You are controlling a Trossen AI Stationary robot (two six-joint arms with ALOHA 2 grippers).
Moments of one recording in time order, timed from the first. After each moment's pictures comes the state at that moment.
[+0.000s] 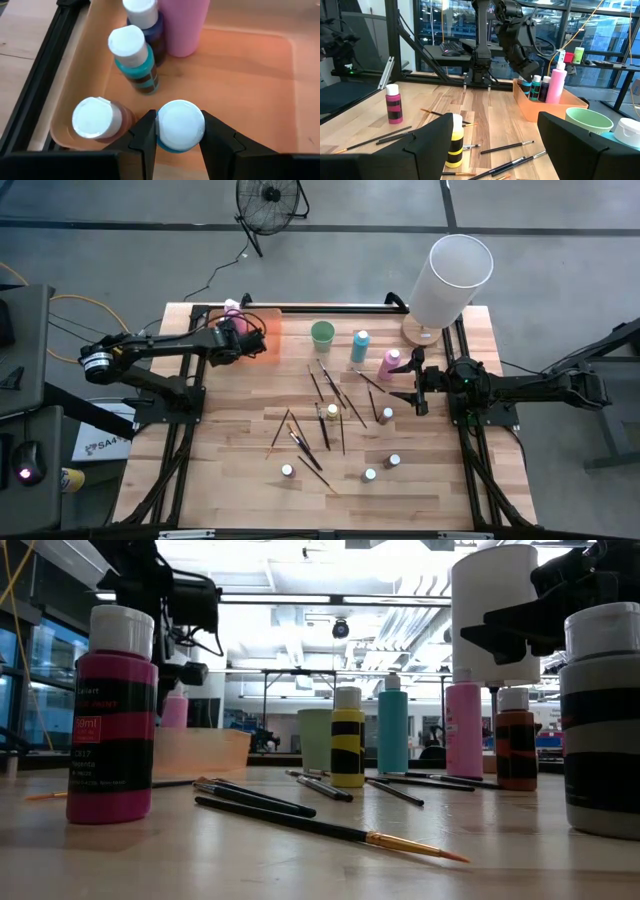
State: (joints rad) left arm 0.41 1.26 0.80 -0.89 -0.65 -1.29; right arm -0.19 0.59 0.01 0.63 -0.21 -0.08
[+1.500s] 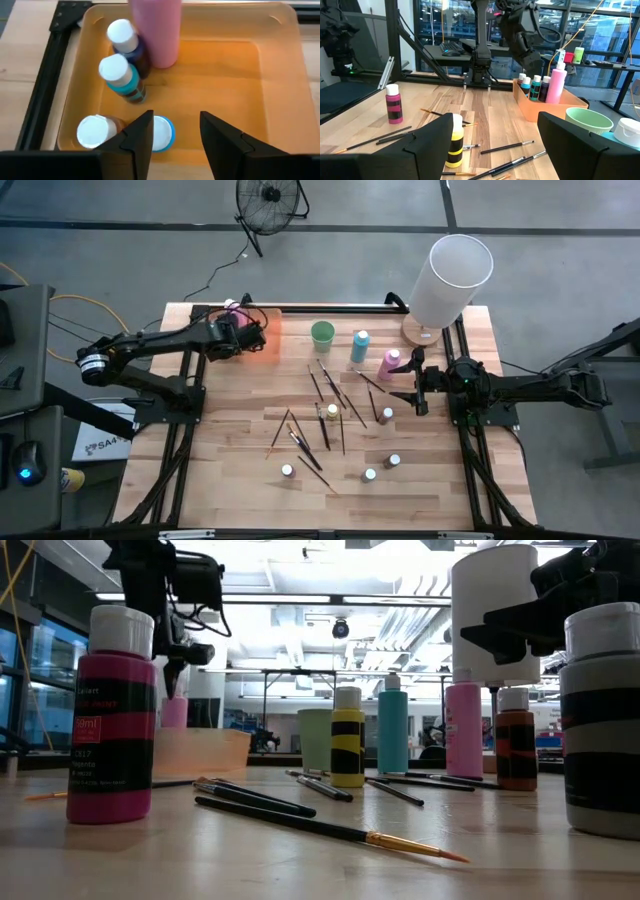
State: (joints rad) left arm 0.41 1.23 0.91 -0.96 -0.63 -1.15; right arm -0.19 0.59 0.01 0.63 -0.21 -0.08
